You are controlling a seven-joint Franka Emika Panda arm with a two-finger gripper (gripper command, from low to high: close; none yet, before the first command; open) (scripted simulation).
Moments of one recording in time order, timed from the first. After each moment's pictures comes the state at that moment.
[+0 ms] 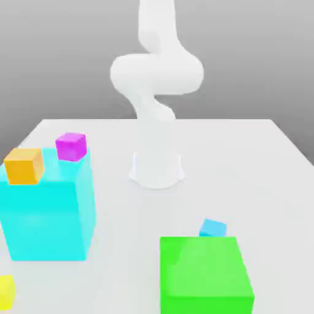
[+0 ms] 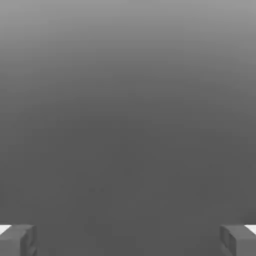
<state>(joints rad) 0.01 -0.73 0.02 -2.36 0.04 2.35 0.85</state>
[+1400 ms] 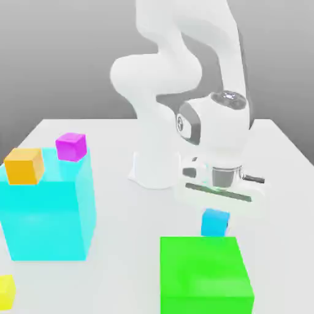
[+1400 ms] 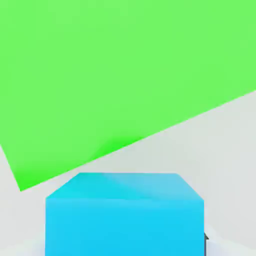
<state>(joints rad) 0.25 -0.06 0.13 -2.91 0.03 2.85 1.55</state>
